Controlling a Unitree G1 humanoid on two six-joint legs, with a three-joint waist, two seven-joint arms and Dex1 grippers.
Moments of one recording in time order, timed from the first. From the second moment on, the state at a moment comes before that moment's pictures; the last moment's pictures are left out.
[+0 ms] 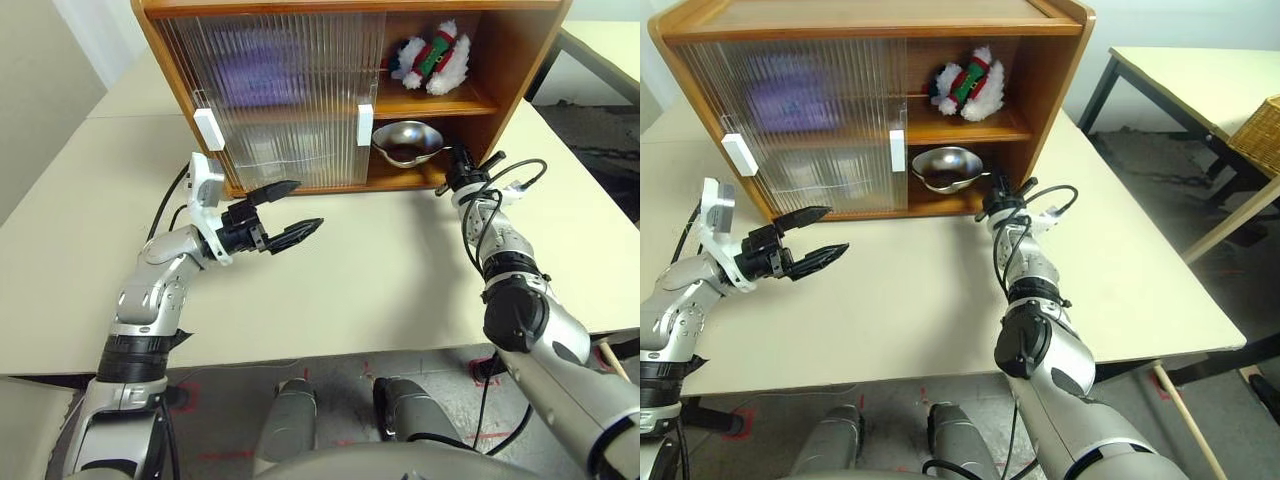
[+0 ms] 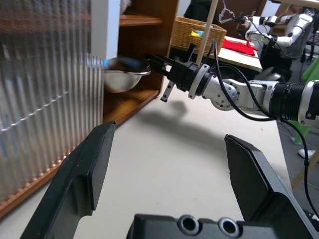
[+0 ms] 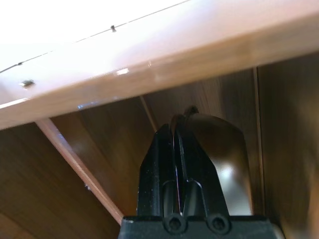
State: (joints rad) left arm -0.29 0.53 0.09 -0.04 -0.55 0.26 -1.03; right arm -0.92 -0.14 -0.84 1.10 1.32 0.42 0.37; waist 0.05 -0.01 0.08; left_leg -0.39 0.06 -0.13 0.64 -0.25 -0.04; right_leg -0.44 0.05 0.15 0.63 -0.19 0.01
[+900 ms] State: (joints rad) left arm -0.29 0.55 0.10 -0.06 -0.55 0.27 -1.01; right arm -0.96 -0.15 -0.87 1.22 1.13 0.25 0.51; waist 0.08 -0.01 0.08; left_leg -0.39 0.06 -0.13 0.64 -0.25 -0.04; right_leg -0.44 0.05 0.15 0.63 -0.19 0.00
